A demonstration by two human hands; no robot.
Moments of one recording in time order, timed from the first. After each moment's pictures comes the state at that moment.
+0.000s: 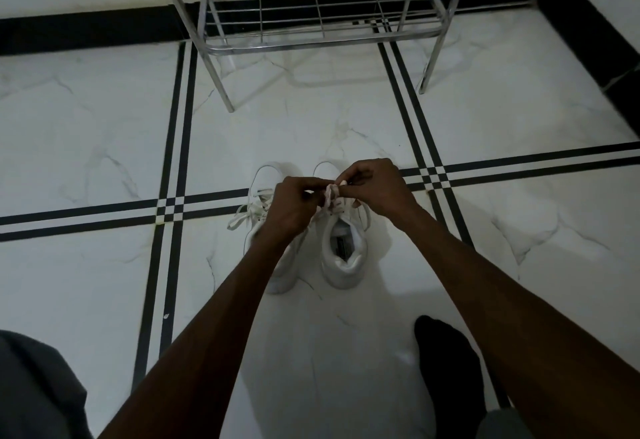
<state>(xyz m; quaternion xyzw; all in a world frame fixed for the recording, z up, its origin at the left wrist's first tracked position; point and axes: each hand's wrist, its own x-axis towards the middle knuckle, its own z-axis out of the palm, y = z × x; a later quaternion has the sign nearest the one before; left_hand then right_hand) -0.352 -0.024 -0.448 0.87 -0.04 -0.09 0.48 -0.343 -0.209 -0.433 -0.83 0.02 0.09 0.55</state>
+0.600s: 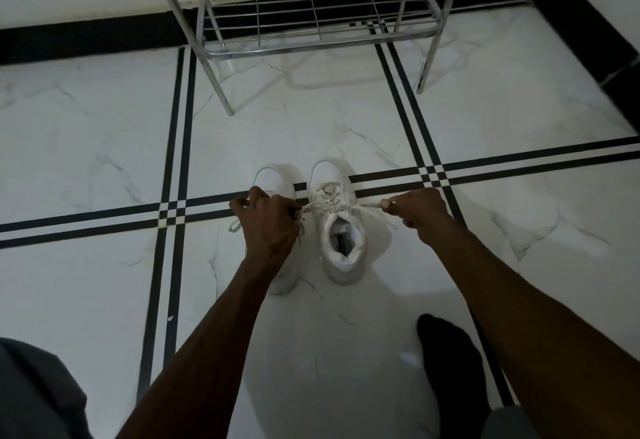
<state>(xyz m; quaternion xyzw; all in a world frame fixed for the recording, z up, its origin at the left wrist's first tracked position) -0.380 -0.002 -0.463 0.99 0.01 0.02 0.12 -0.361 -0.257 -0.459 -0.78 0.35 0.16 0.49</state>
